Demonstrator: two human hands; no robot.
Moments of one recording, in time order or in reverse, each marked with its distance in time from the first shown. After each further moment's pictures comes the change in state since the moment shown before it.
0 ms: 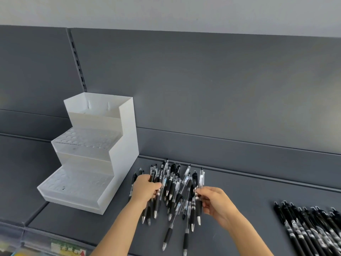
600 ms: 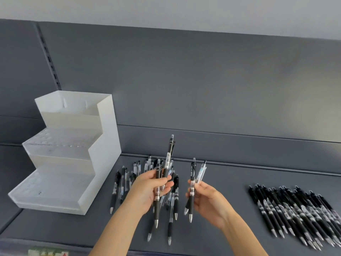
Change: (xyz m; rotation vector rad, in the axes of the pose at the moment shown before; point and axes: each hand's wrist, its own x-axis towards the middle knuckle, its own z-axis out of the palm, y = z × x) left_hand -0.071 0.045 0.017 -0.642 -0.352 -0.070; right_hand -0.046 0.004 -0.018 0.421 -0.177 -0.034
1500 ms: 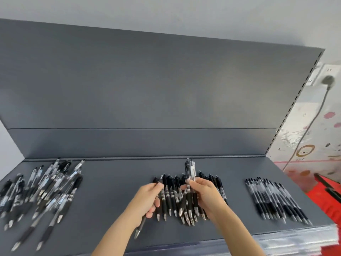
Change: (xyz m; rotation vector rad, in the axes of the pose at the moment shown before) left_hand -0.009 -0.124 0.257 0.559 -0.166 -0.132; right_hand -0.133 -0.108 -0.224 -0.368 0.363 -0.138
